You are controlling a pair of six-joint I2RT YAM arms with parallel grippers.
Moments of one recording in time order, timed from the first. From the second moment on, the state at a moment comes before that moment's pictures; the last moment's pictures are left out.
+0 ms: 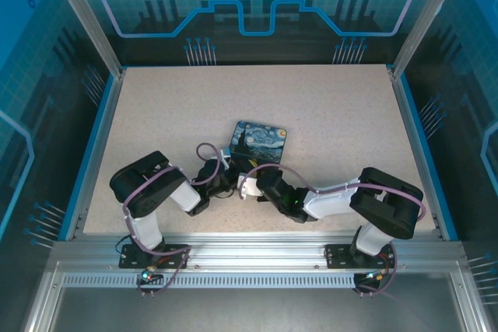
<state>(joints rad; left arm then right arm) -0.69 1.81 0.37 1.12 0.14 -1.49 1.05 1.61 0.56 0.43 0.51 -0.74</state>
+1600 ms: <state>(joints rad) -0.68 1.76 0.25 1.15 0.12 -1.44 0.96 1.64 0.55 0.47 0.34 0.04</state>
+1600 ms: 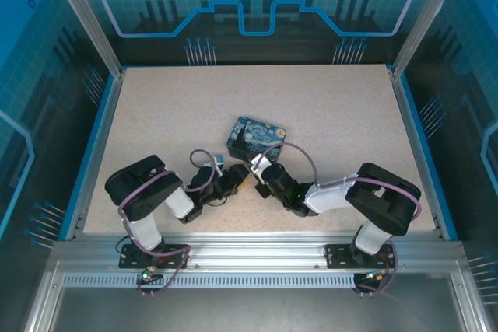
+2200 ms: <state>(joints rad) -0.59 1.03 0.36 0.31 0.00 -1.09 0.81 1.63 0.42 0.67 0.03 0.45</state>
